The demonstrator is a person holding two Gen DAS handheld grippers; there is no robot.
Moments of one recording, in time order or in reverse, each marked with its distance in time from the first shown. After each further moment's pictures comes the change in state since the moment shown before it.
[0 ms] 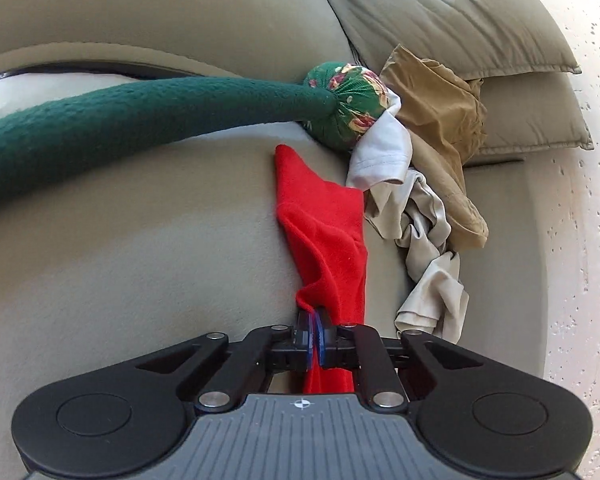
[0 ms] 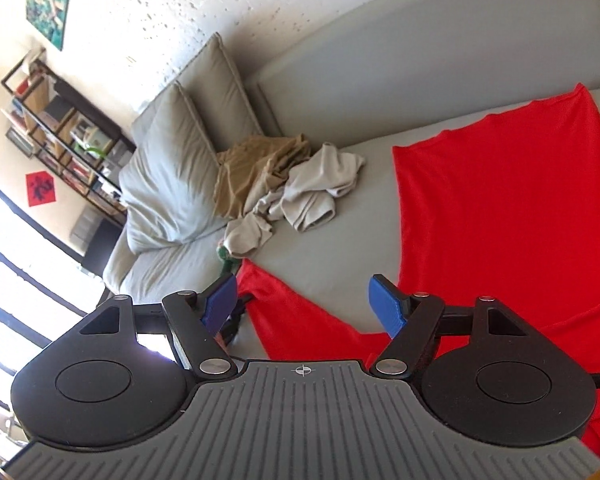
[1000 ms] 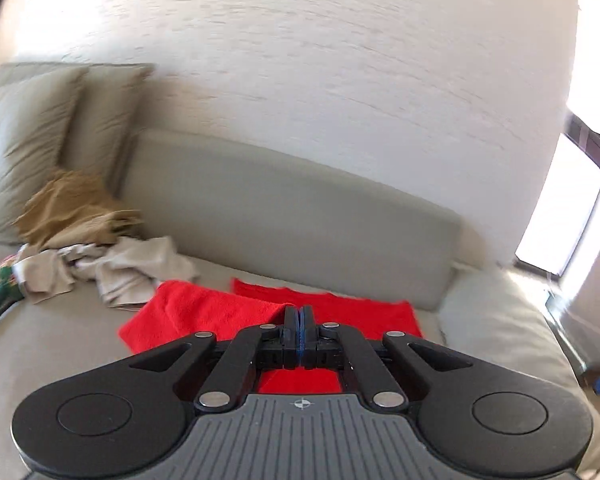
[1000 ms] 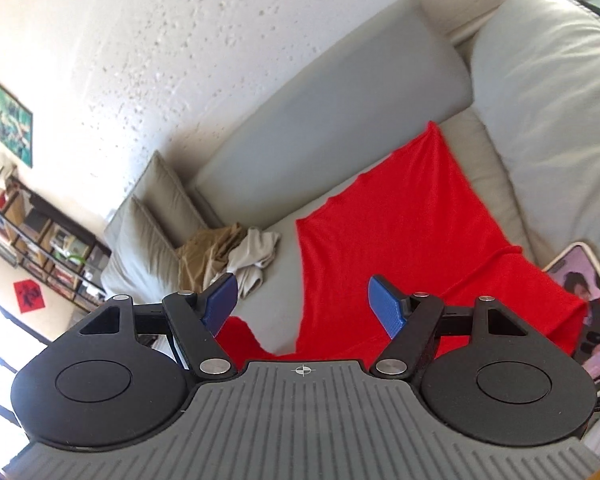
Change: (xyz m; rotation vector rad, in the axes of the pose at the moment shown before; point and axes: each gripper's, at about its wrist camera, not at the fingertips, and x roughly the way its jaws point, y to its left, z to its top) left arm -0.176 -0.213 -0.381 1.254 -0.058 -0.264; right arm -0.196 -0.141 -0.030 0.256 -0.251 -0.088
